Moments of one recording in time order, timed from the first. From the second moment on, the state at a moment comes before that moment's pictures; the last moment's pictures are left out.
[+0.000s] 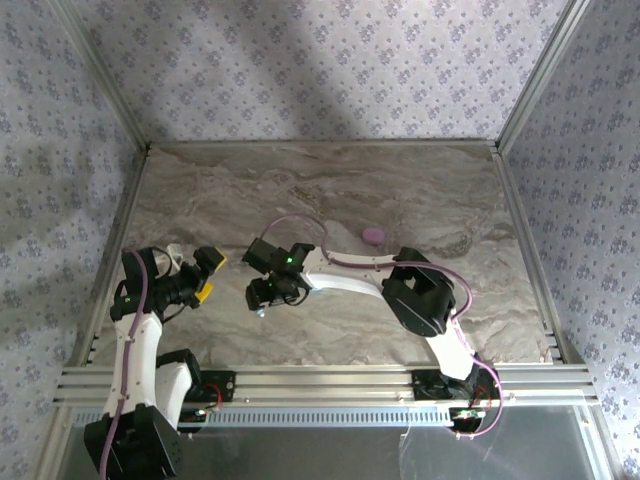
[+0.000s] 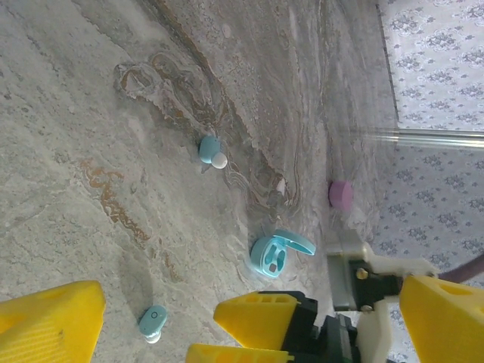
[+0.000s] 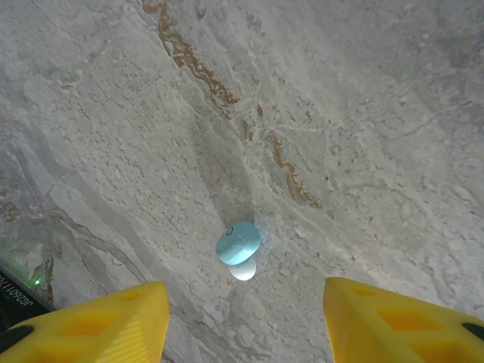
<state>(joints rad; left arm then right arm) 0.25 0.78 0.50 -0.60 0.75 -0.73 1.11 2.07 1.58 -0.64 -0.17 0.75</state>
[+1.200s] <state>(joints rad) 0.25 0.78 0.50 -0.61 0.75 -0.72 1.13 2.23 1.74 -0.71 -0.27 0.74</state>
